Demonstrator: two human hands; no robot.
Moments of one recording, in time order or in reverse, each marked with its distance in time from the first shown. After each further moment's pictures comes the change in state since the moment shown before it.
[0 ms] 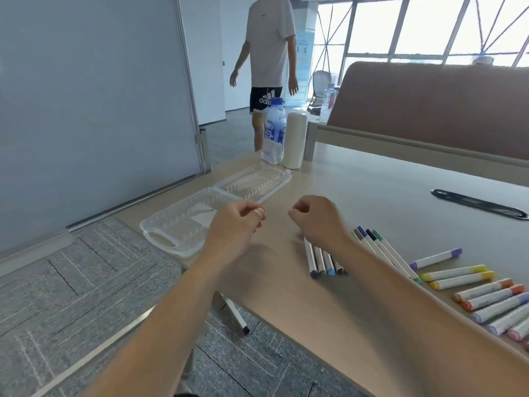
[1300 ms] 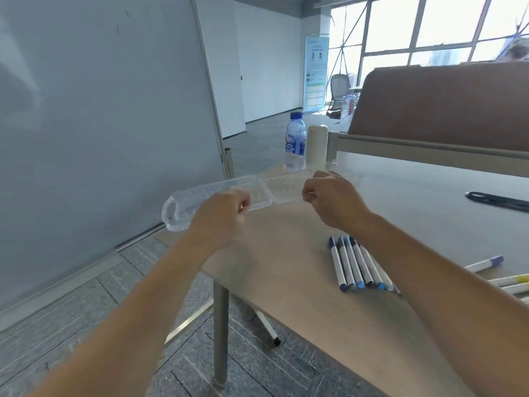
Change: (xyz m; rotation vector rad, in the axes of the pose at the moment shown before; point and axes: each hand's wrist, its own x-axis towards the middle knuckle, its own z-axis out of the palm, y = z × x) left_hand 0.035 0.028 -0.077 0.856 -0.010 0.410; right_hand 0.043 -0.033 -0.025 -0.283 0.130 -0.467
